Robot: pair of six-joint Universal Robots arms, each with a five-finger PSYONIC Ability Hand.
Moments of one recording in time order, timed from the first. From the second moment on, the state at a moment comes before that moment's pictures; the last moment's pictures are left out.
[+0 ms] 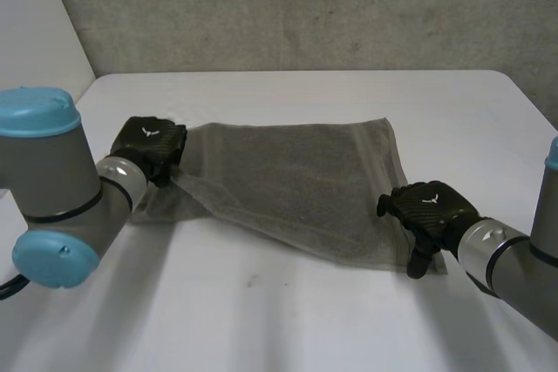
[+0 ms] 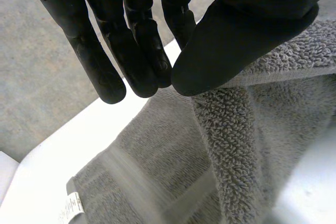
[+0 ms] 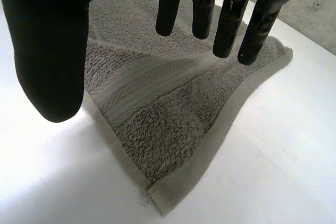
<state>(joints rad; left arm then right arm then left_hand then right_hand) 4.34 -2.01 -1.47 3.23 -1.57 3.50 1.84 -1.28 1.78 0.05 1.30 2.71 1.17 1.22 1.22 1.22 1.03 0.41 0.37 0.37 0.36 0.19</state>
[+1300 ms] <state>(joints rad) 4.34 -1.38 -1.44 2.86 -1.57 3.45 1.80 -1.52 1.11 0.49 1.22 2.69 1.17 1.22 1.22 1.22 1.03 1.39 1.21 1.21 1.22 1.03</state>
